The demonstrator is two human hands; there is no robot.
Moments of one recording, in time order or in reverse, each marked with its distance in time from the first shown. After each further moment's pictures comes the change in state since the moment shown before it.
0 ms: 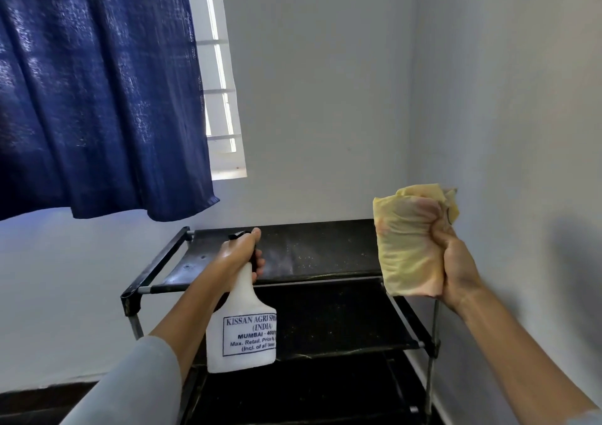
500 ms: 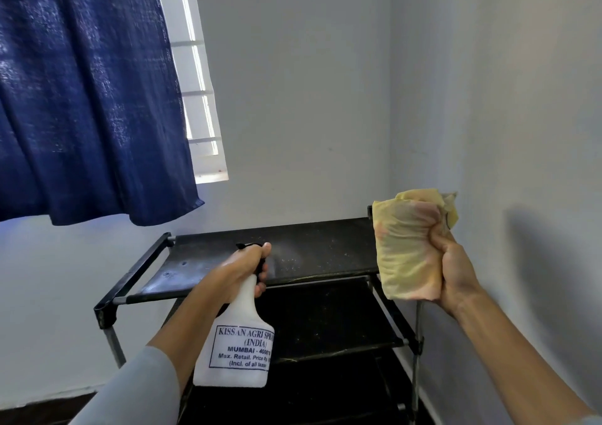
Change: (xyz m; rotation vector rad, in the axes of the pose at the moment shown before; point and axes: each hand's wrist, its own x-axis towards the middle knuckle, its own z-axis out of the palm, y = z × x) left_hand -0.016 -0.001 0.037 0.120 -0.159 -0.098; right_hand -0.004 -0.007 -0.025 0.010 0.074 -0.006
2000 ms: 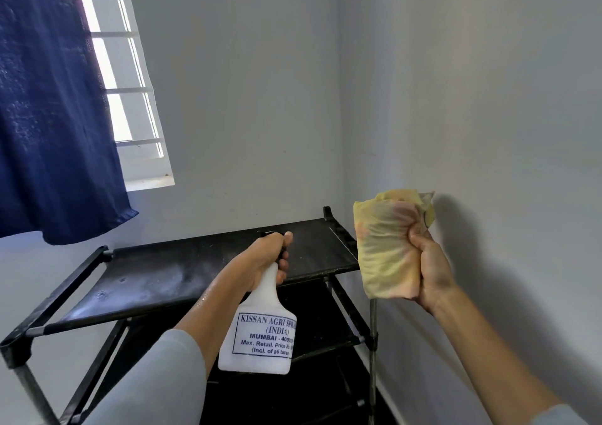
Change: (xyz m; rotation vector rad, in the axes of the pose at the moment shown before) left_hand 0.006 0.037 0.100 -0.001 -0.215 0.044; right_hand -0.002 -0.025 -0.033 0.013 0.109 -0.046
